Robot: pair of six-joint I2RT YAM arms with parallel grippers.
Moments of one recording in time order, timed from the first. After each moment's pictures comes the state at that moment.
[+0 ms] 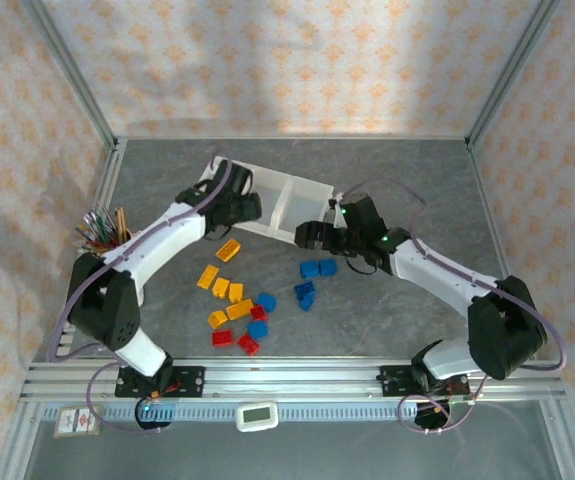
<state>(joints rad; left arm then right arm) -0.45 1.57 1.24 -0.62 -0.17 -0.59 0.57 1.38 0.88 -0.26 -0.28 0.63</state>
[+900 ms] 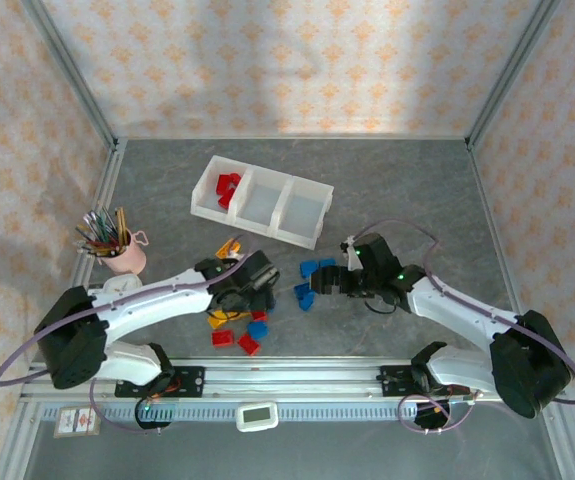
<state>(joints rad) -0.88 1.32 0.82 -0.78 -0.15 -1.02 0.60 1.16 0.56 -0.29 -0.35 0.61</state>
